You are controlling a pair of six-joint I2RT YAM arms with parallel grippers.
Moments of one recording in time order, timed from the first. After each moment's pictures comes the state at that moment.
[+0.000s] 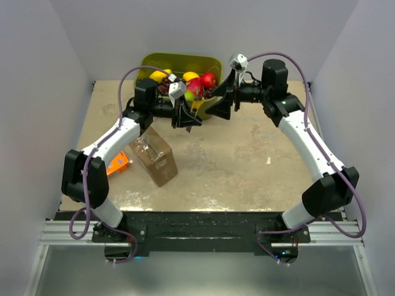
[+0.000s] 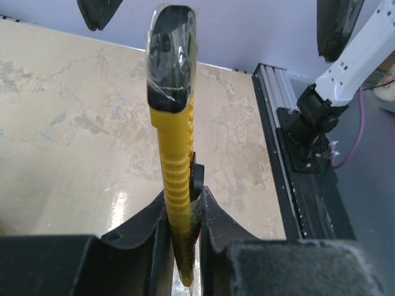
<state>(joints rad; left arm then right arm) -0.35 1.64 1.28 0.14 1.23 -0.03 0.34 1.54 1.57 -0.24 -1.00 0.04</state>
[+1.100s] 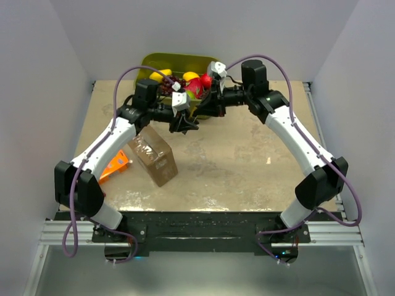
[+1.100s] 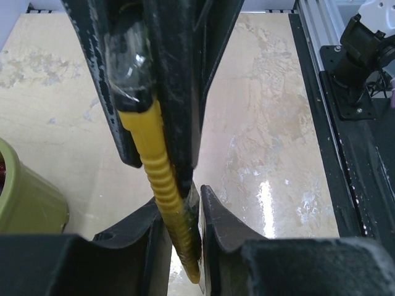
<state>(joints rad) -0.40 1.55 1.39 -0.39 1.07 0.53 0.46 1.64 1.68 -0.42 -1.02 -0.23</state>
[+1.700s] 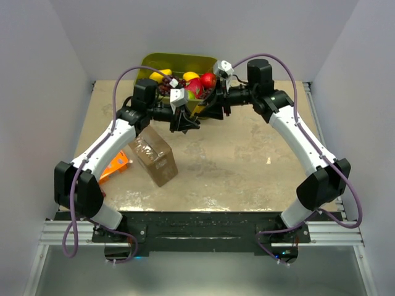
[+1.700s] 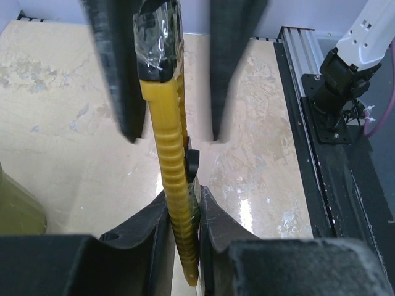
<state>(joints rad) -0.39 1.54 1.35 -0.25 1.11 0.34 0.42 1.62 1.67 -0.39 -1.09 -0.17</state>
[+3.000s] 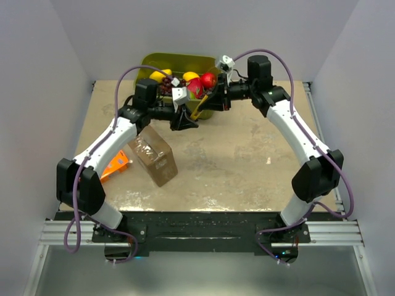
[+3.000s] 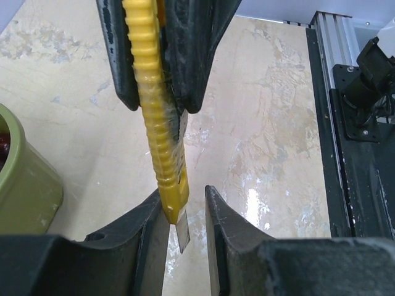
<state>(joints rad) -0.38 1.57 1.36 -0.29 1.01 0.37 0.38 1.71 1.71 -0.35 -1.14 -0.10</state>
